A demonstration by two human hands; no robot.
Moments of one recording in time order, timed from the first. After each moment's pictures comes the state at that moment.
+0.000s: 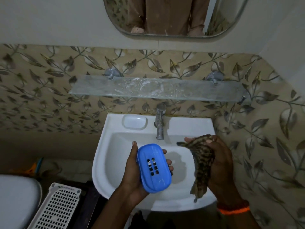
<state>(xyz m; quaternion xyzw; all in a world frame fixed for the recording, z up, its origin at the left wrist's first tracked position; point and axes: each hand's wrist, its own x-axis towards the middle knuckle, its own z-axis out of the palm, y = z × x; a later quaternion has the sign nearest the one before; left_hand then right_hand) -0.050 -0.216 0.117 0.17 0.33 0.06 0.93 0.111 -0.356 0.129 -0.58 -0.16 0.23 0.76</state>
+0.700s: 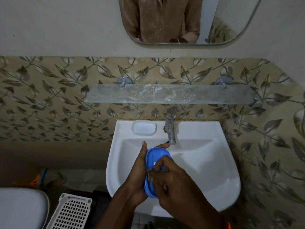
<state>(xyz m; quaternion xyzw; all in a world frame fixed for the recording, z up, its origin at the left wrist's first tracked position) -0.071 -0.174 0.120 0.29 0.32 0.04 0.90 -0.013 -0.301 0.159 -0.77 -0.54 0.15 0.29</state>
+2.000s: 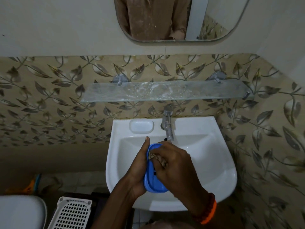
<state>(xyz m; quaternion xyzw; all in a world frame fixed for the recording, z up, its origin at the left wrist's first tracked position) -0.076 -0.163 0.130 0.34 0.33 0.01 0.88 -0.010 -0.275 0.161 -0.82 -0.44 0.05 0.37</state>
